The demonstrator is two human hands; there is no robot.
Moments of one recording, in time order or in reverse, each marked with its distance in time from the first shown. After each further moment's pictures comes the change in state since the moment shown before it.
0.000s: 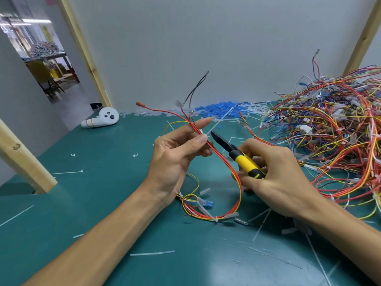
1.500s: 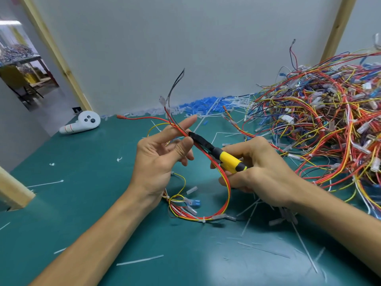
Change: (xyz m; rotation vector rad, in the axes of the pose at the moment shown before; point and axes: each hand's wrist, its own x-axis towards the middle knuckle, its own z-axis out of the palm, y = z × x) left_hand -0.001 -0.005 0.001 0.228 -0.005 0.068; right_hand 0.005 -0.008 -0.007 0.304 -0.268 0.185
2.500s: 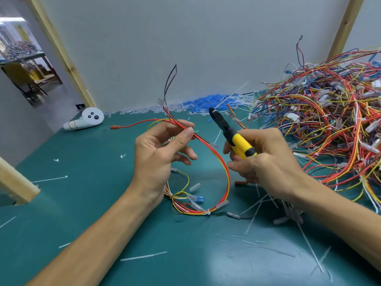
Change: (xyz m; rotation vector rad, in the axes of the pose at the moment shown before) left_hand 0.000 0.004 -0.004 0.037 0.106 -0.029; right_hand 0.004 0.001 0.001 0.096 0.196 0.023
